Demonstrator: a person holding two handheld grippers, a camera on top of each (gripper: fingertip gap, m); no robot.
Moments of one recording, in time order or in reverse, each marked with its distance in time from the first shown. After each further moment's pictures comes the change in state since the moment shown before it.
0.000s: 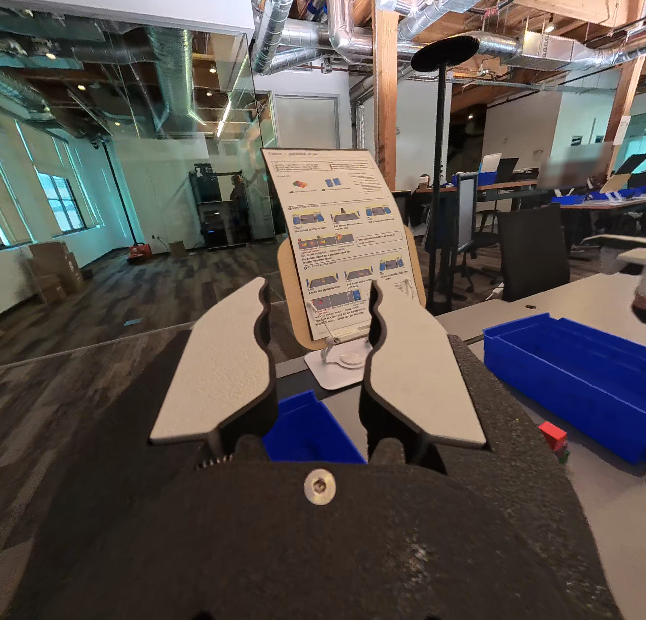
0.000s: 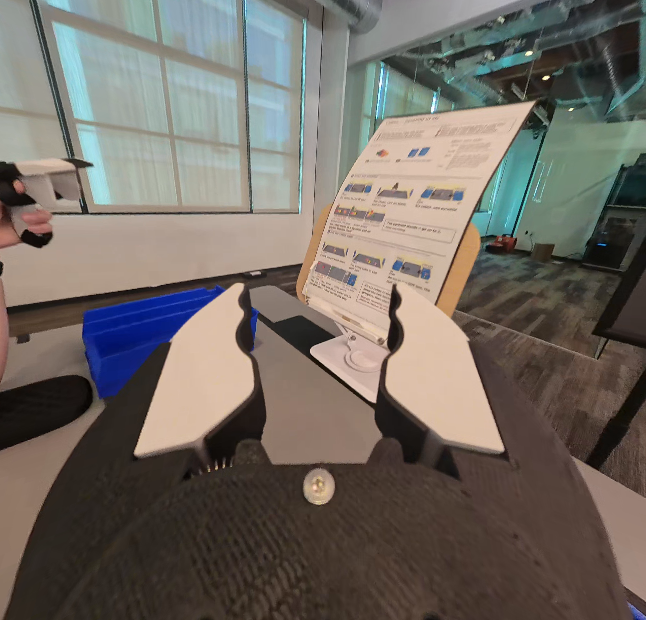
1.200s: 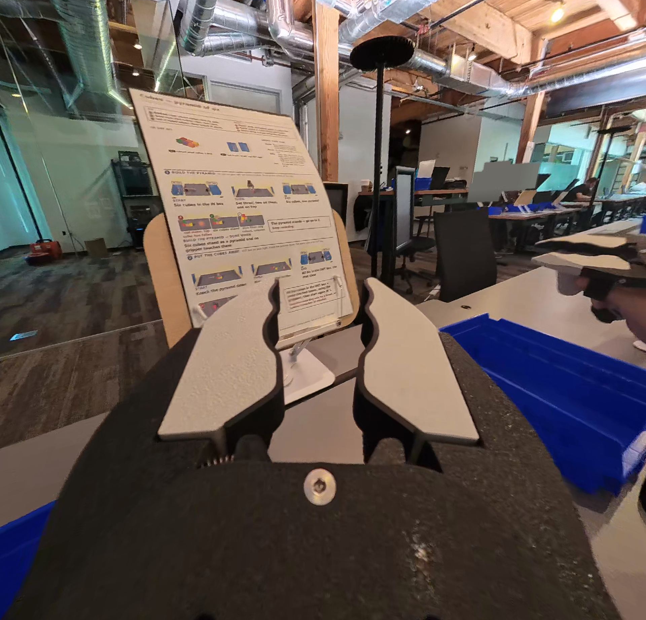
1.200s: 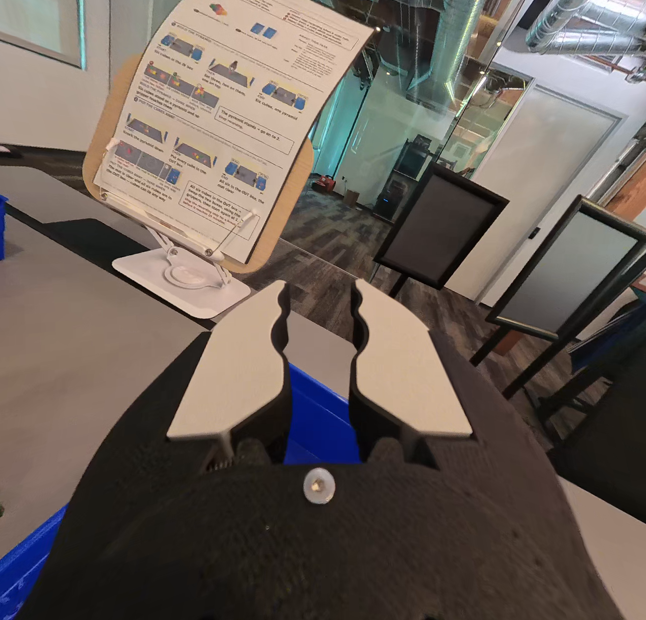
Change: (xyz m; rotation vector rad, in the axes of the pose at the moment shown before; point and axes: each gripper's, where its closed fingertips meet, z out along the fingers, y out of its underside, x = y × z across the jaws) left arm 0.107 0.073 0.108 0.016 0.161 -0.090; right arm 0.086 0.039 -0.047 -0.257 0.478 -0.381
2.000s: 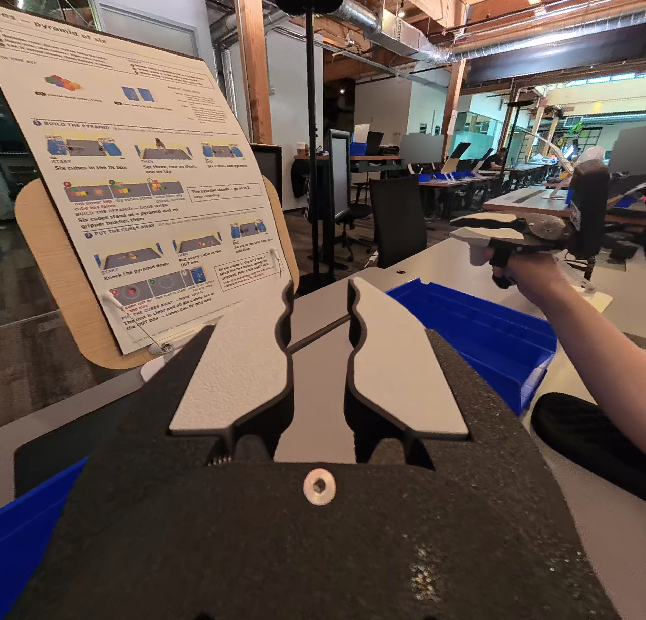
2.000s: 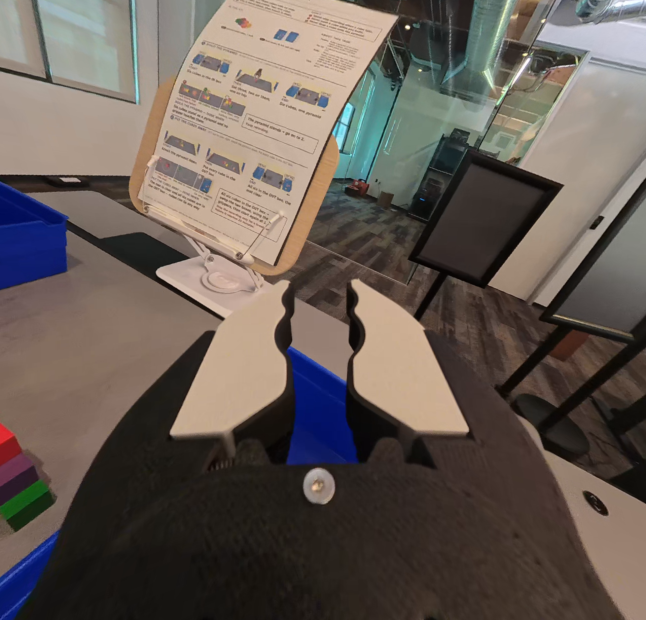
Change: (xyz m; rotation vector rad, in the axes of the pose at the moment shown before) left arm 0.040 0.016 0.001 -0.113 0.202 -0.057; right arm -0.009 0.010 0.007 0.017 -0.096 0.096
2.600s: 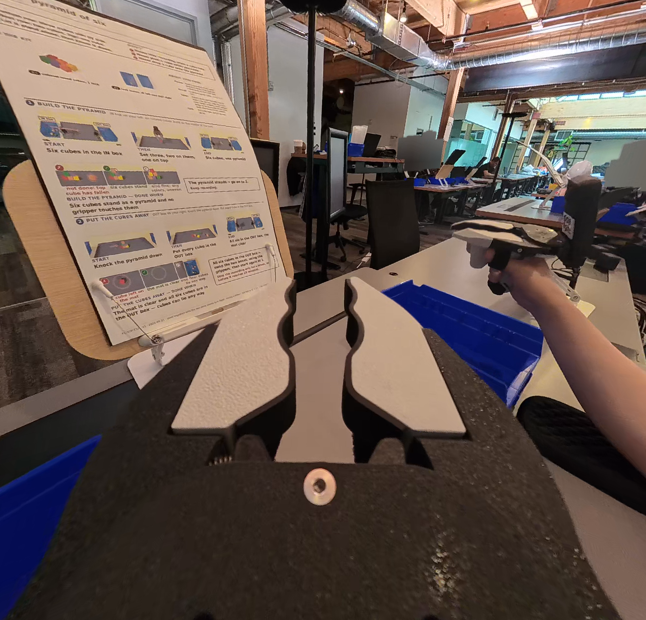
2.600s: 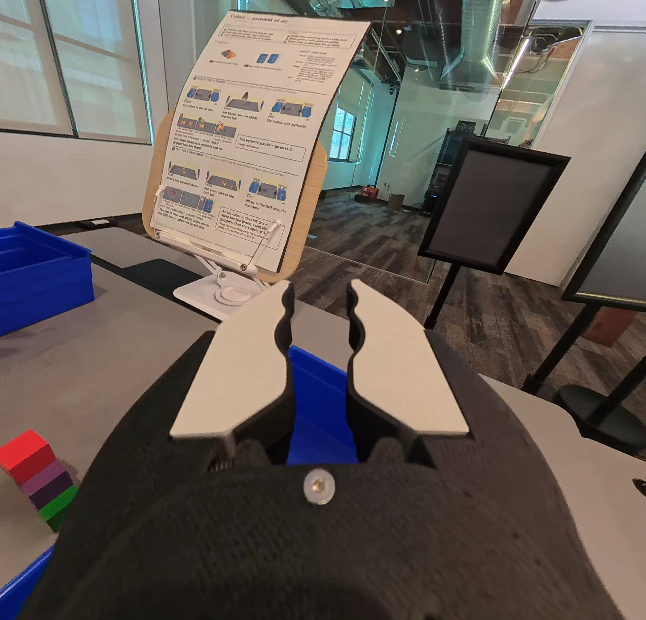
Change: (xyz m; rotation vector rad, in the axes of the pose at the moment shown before) left arm 0.000 0.002 -0.002 -0.004 0.006 -0.050; right arm 0.018 0.003 -0.013 0.039 -0.008 0.133
